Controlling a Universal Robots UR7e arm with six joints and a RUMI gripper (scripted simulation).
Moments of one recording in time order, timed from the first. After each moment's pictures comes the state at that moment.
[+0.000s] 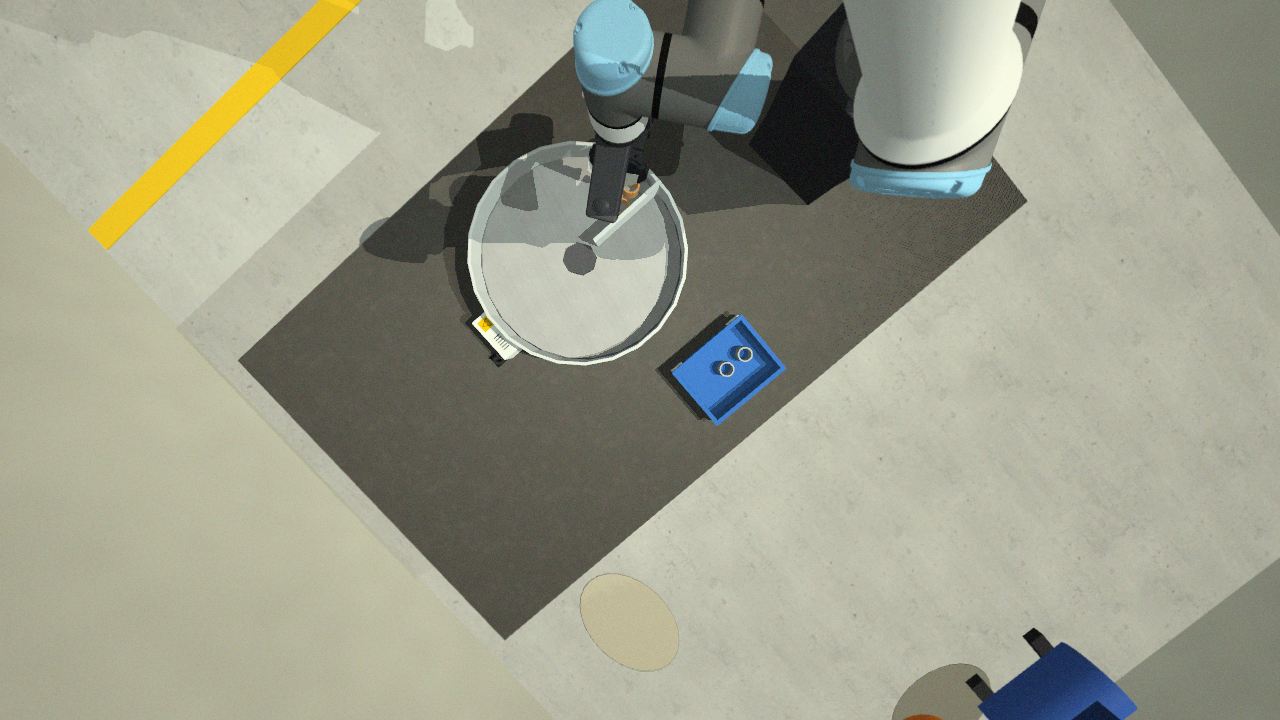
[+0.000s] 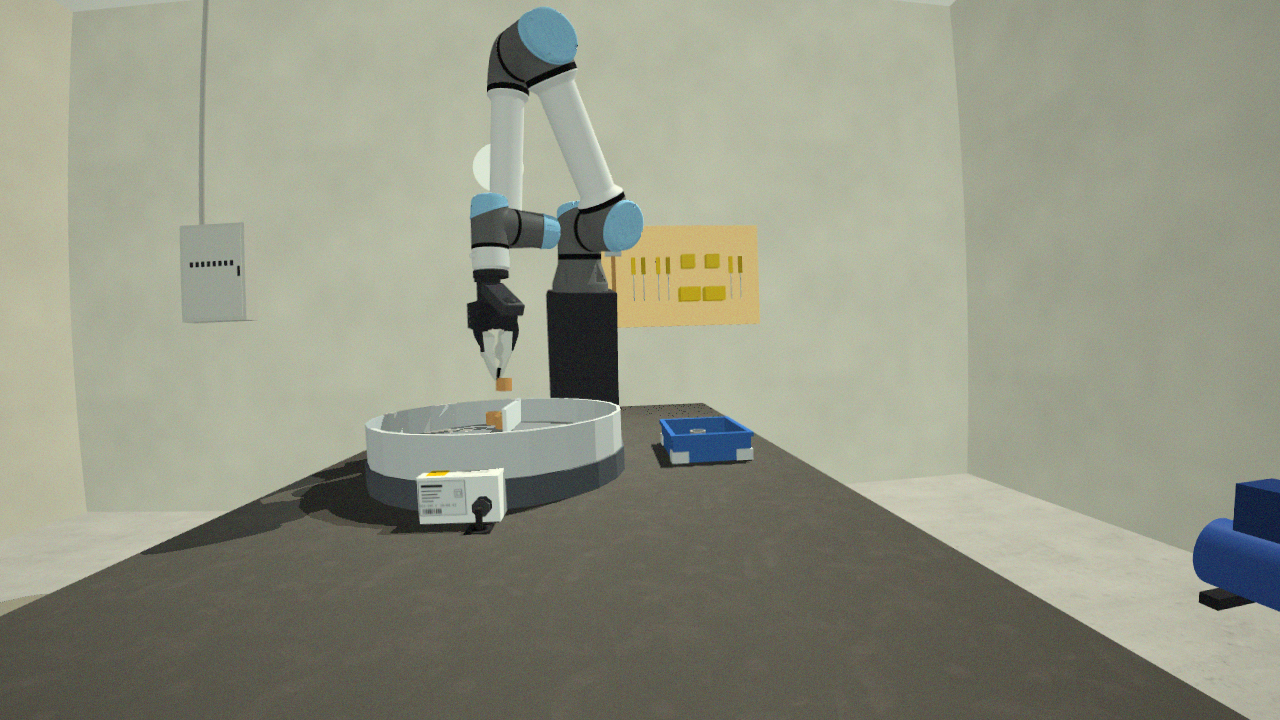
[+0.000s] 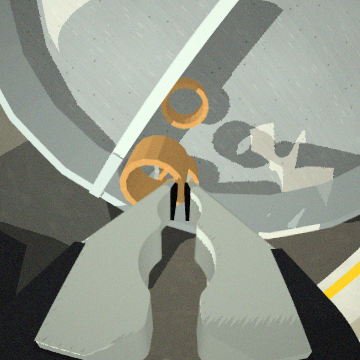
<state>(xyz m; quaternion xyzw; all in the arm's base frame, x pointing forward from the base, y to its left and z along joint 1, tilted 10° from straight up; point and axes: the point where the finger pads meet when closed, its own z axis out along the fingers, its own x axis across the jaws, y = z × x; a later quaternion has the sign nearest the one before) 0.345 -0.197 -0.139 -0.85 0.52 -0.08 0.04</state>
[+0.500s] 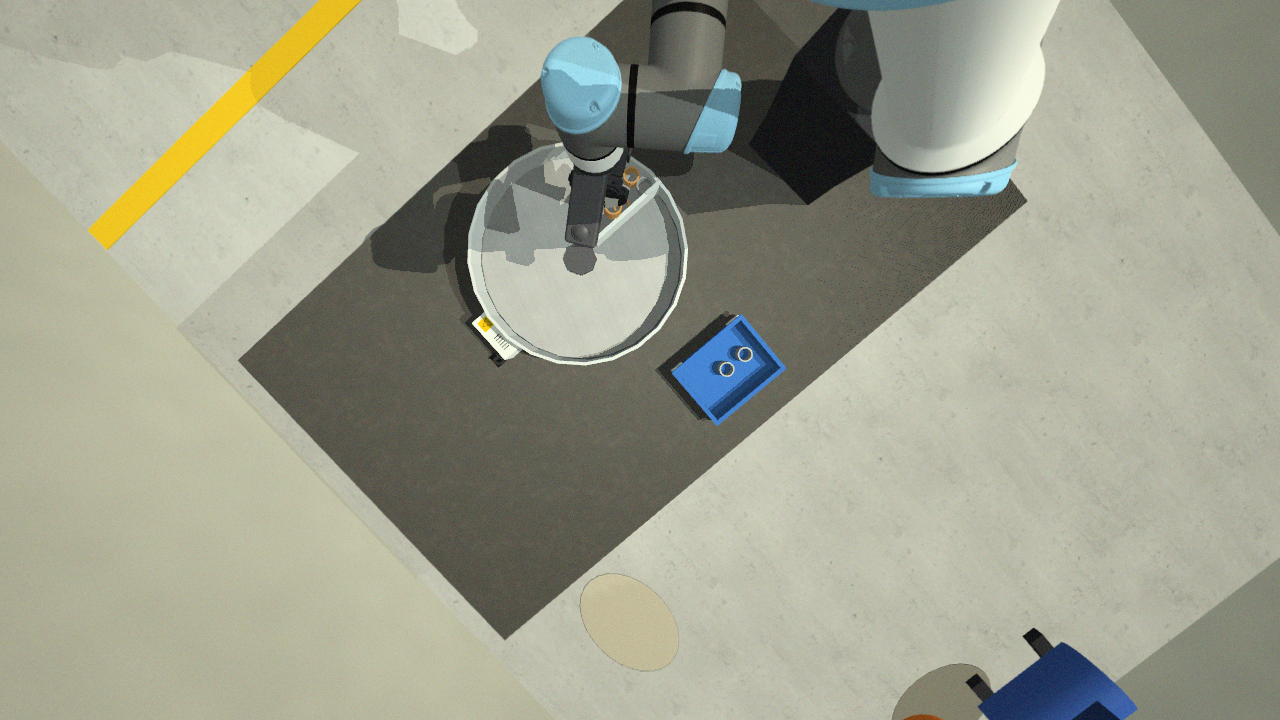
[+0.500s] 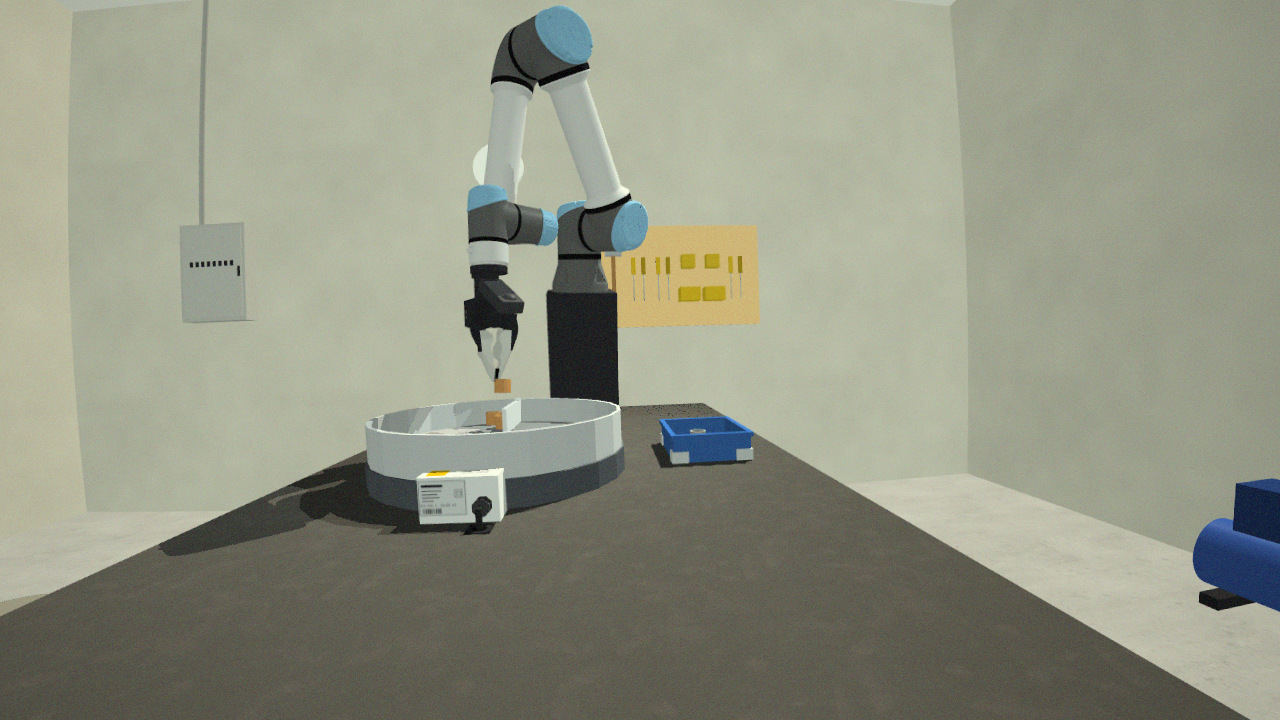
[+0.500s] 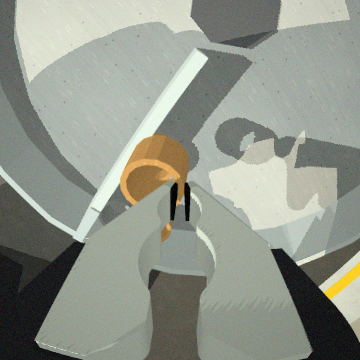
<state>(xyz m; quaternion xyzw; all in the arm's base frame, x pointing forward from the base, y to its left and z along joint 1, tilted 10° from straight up) 0.393 -0.195 -0.129 -0.85 0.52 -0.08 0.04</state>
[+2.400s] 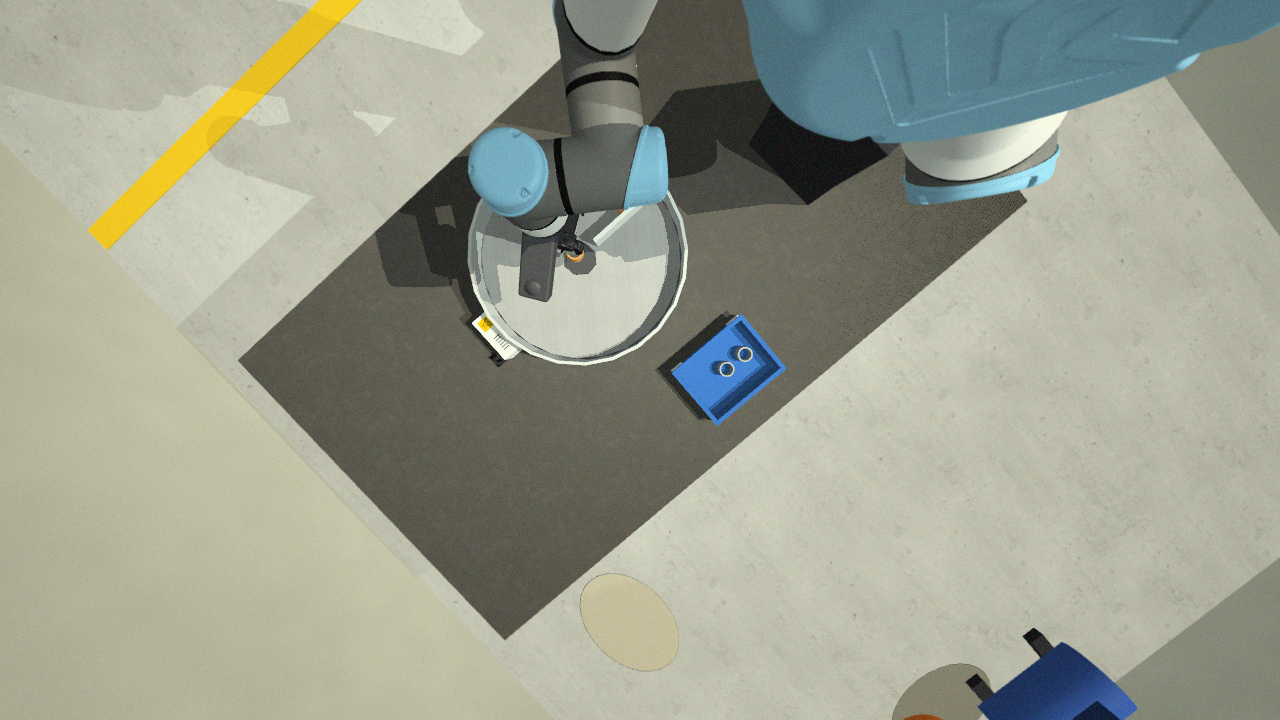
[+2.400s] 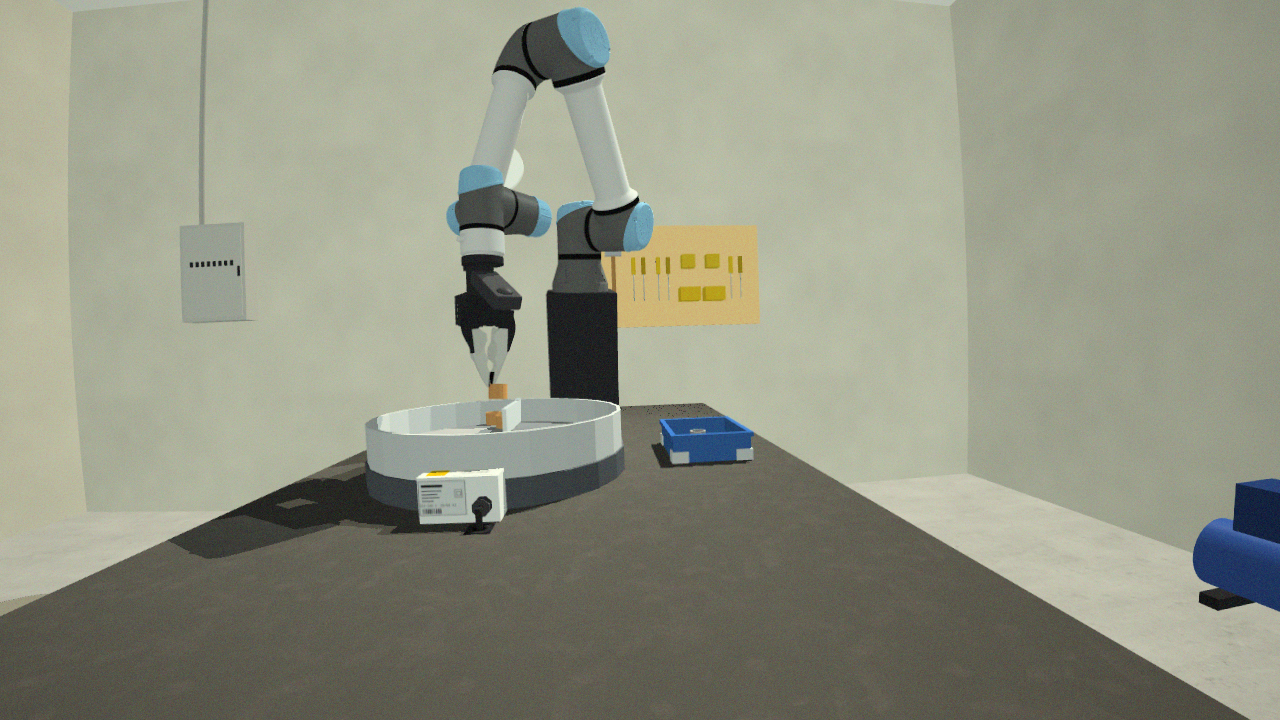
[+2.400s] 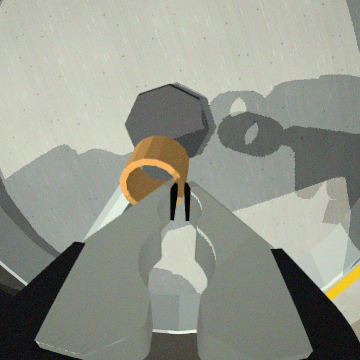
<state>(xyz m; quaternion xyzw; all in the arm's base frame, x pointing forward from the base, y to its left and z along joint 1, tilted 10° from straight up) 0.497 -0.194 -0.112 -0.85 0.52 -0.08 0.04</state>
